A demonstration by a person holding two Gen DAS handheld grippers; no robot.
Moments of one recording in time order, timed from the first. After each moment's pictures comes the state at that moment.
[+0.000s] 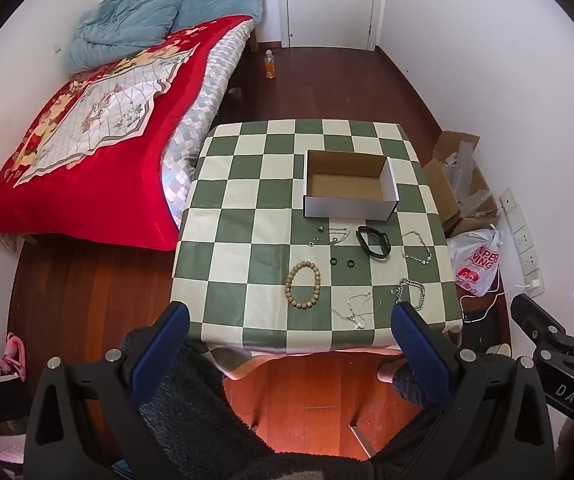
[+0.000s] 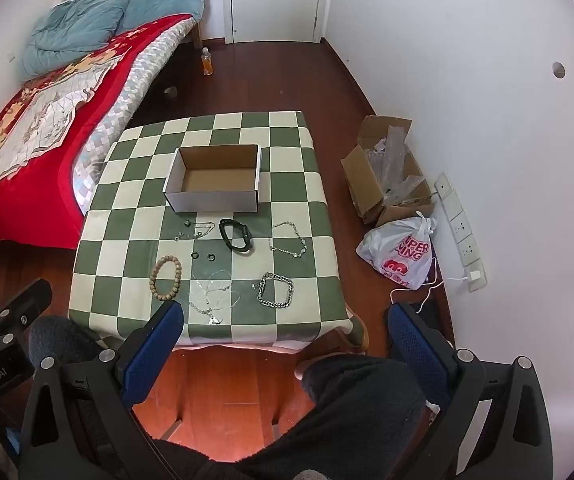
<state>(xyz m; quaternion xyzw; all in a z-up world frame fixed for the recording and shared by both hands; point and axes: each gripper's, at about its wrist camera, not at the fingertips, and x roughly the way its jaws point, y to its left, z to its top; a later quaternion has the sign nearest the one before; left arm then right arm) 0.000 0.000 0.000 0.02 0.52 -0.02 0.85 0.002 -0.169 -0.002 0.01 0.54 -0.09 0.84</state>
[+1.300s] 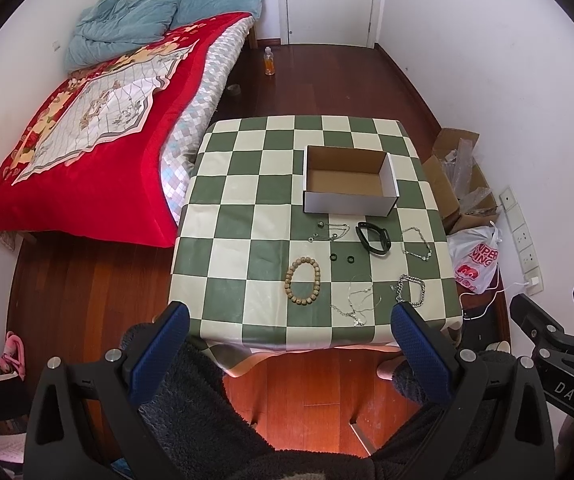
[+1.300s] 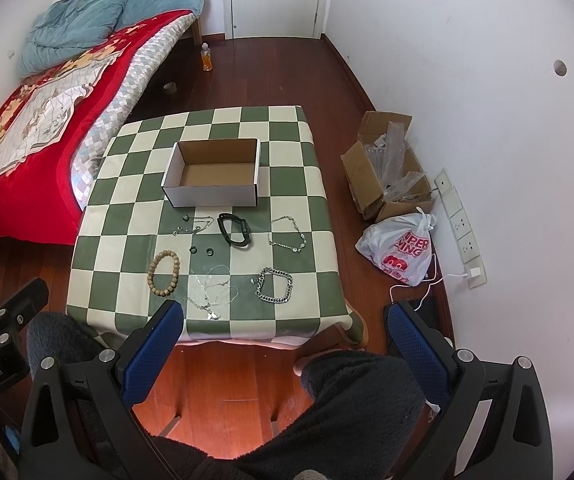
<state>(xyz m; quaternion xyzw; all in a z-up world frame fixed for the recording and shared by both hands) 0.001 0.000 -0.005 0.02 0.52 -0.02 0.85 0.001 -0.168 -0.007 0.01 0.54 -0.09 0.84</state>
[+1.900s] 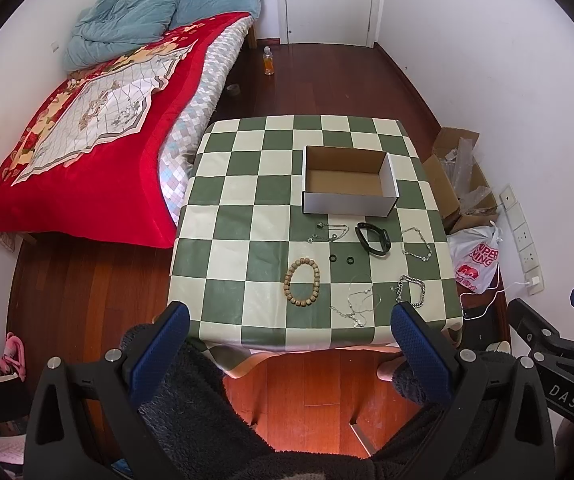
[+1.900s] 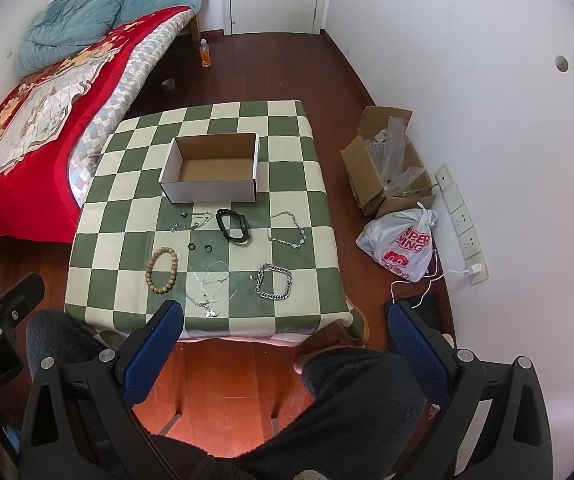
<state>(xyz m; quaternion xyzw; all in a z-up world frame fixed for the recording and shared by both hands) 0.003 0.001 -0.007 0.02 0.52 -0.02 0.85 0.001 -0.166 -0.014 0.01 0.55 -0.10 0.83</state>
